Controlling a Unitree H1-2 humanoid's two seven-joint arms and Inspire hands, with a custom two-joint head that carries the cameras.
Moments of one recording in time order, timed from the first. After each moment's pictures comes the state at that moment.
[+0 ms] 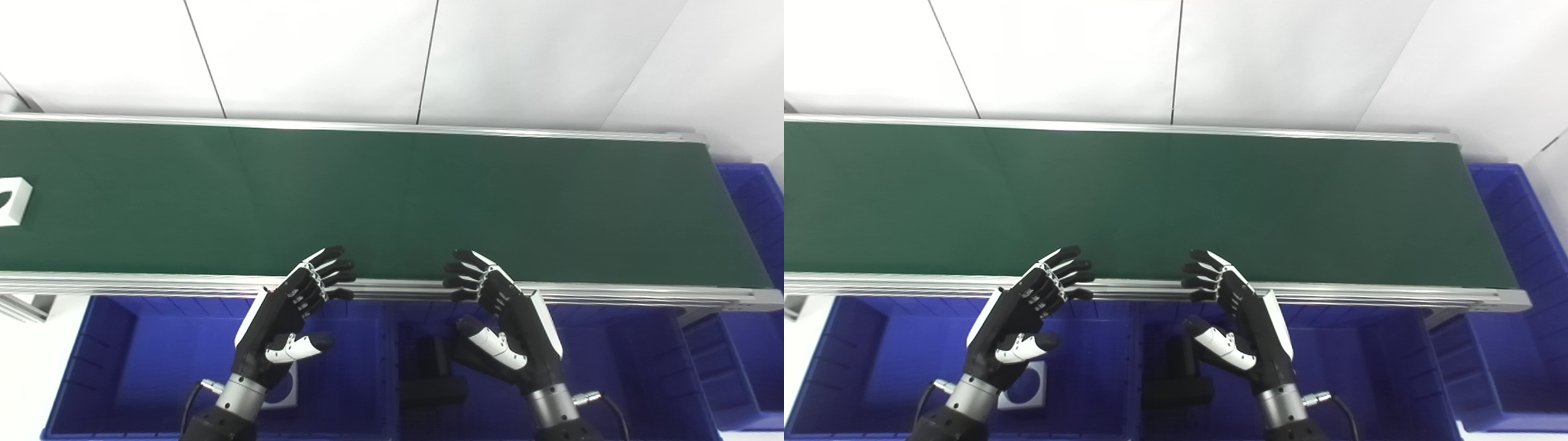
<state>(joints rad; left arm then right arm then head) 0.32 0.05 -0.16 0.02 -0.21 -0.34 -0.33 0.31 -0.09 0.20 -0.12 -0.06 -0.28 0.14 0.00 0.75</state>
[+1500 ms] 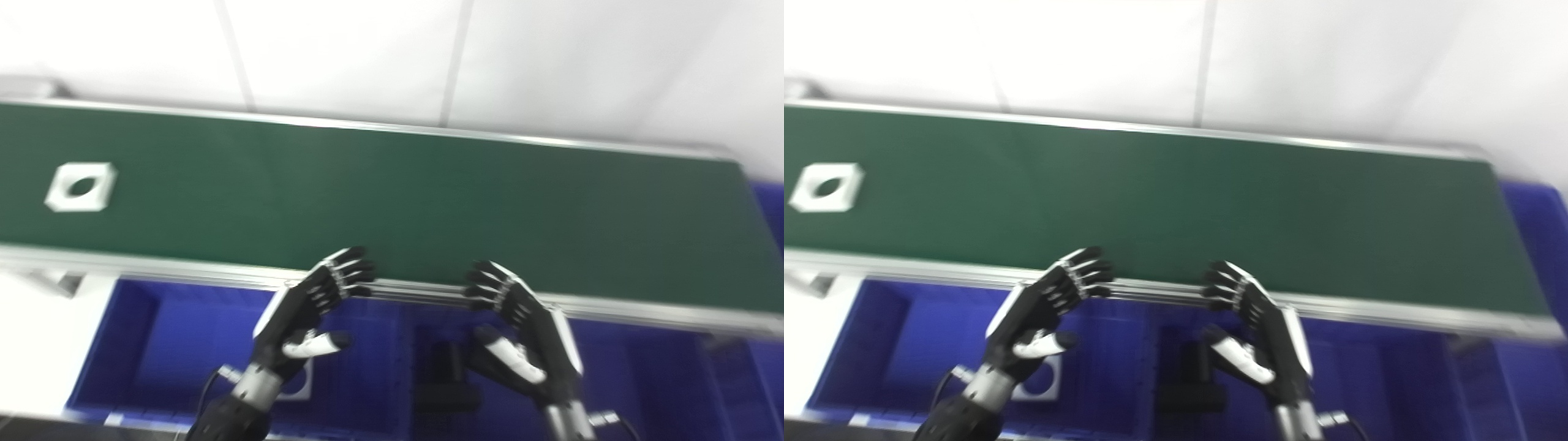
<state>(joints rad) 0.32 0.07 -0.18 0.02 -0.16 -0.37 -0.34 0.31 -0.09 0.20 -0.07 -0.04 -0.31 0.15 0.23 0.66</state>
